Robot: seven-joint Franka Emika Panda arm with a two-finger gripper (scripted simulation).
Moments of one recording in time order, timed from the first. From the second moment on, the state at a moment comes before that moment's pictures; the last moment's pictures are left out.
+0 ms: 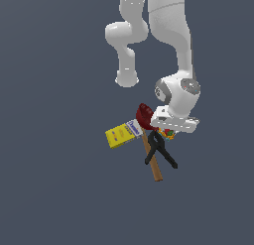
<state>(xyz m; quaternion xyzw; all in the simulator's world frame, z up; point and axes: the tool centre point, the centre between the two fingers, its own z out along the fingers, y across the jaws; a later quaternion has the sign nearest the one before) -0.053 0.214 0.051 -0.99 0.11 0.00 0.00</state>
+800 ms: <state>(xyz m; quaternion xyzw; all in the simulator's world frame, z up) -0.047 0.213 0.069 -0.99 0.11 0.00 0.00</state>
